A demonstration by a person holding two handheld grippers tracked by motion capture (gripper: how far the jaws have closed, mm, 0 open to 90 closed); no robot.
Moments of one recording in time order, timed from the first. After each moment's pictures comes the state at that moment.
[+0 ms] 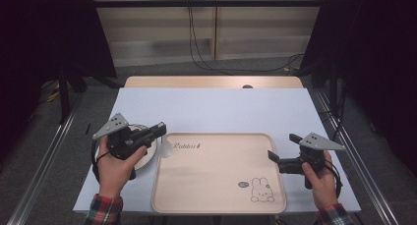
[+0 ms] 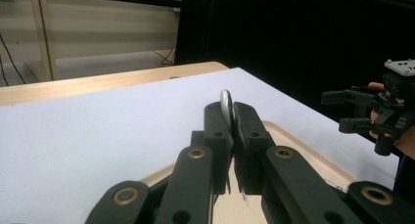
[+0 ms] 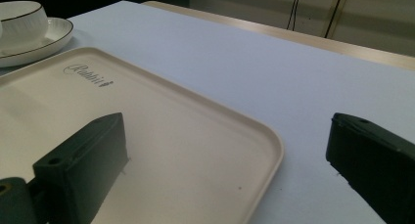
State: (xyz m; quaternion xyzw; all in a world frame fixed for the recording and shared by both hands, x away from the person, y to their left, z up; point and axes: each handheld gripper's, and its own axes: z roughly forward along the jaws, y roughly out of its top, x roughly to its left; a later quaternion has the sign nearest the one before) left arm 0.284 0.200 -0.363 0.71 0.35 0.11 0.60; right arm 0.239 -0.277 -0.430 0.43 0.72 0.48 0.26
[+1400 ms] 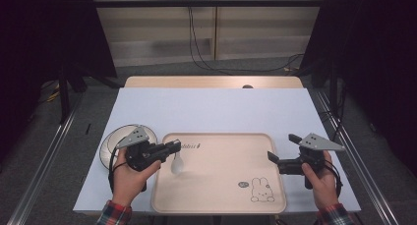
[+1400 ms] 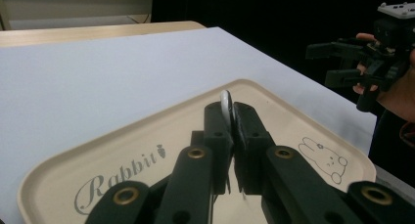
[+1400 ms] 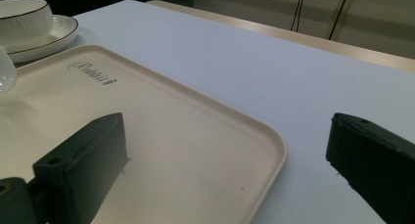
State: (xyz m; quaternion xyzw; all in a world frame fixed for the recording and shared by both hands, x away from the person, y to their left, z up) left arm 0.276 0.176 -0.400 0.75 0.33 0.06 0.57; right arm 0.238 -0.276 -0.430 0.42 0.73 0.48 0.26
